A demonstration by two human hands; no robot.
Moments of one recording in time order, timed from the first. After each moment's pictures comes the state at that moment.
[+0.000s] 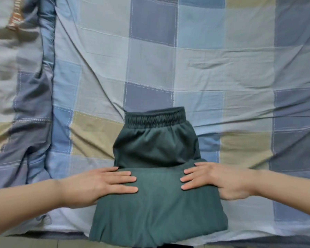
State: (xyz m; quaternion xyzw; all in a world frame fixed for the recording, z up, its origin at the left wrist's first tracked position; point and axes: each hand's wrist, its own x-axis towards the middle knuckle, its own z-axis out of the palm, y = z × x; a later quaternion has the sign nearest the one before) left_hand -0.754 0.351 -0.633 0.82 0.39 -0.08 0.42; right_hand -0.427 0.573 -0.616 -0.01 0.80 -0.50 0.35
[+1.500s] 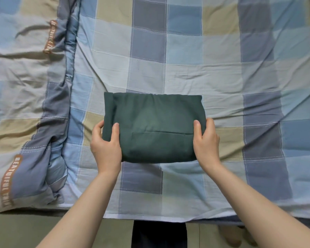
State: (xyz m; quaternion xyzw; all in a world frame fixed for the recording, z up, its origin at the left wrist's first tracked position) left_hand -0.660 0.408 -0.555 0.09 0.85 0.49 0.17; right_hand -0.464 0.538 -0.572 0.61 0.65 -0.39 -0.22
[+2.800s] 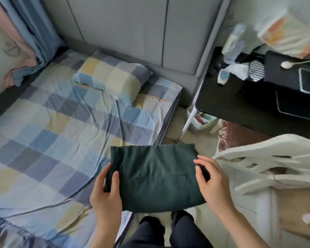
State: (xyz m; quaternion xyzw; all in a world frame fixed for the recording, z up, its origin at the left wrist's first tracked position) left_hand -0.483 0.252 -0.127 0.49 0.59 0.42 0.48; right_hand -0.264 0.120 -0.126 0.83 0.40 -0.05 -0.39
